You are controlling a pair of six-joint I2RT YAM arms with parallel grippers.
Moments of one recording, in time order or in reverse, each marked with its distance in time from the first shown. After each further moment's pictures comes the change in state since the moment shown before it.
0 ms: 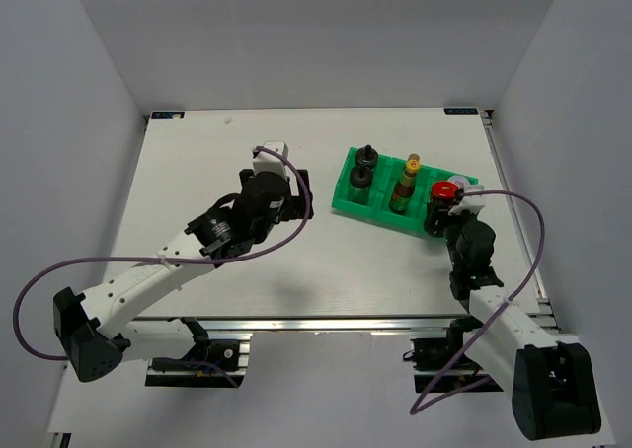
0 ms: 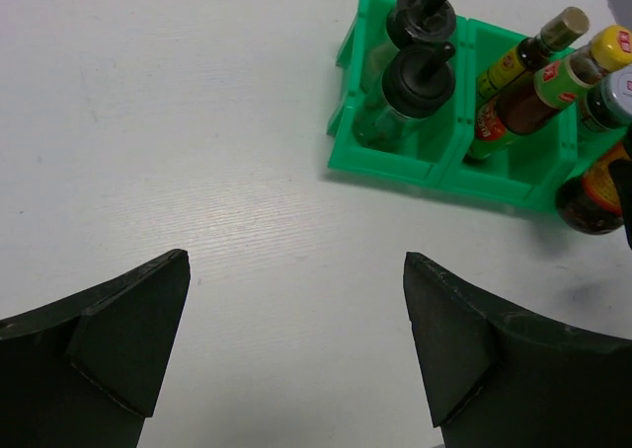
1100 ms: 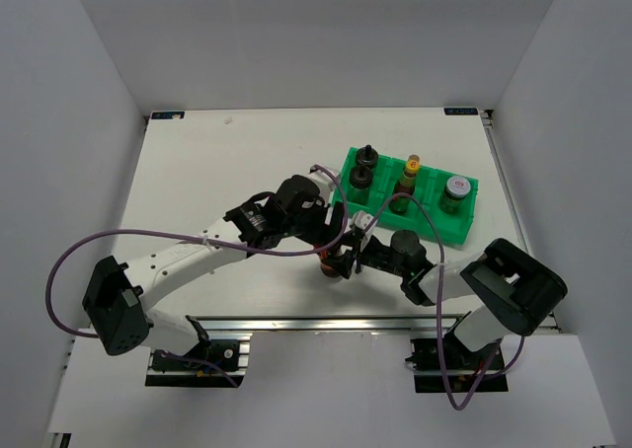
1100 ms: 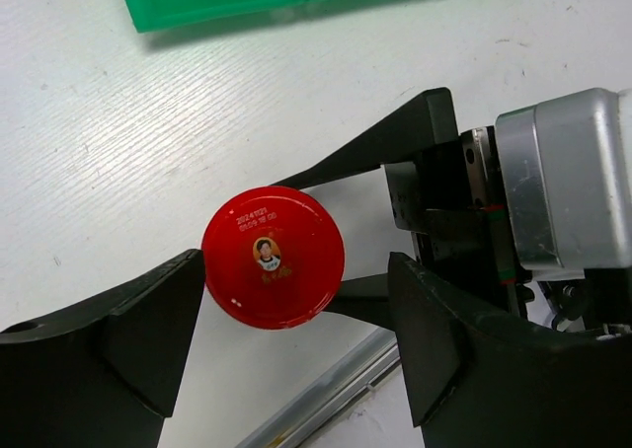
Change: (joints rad) left arm -0.018 0.214 0.013 -0.001 0.484 0.133; right arm 0.564 0.641 0.068 0.541 -0.541 0.001
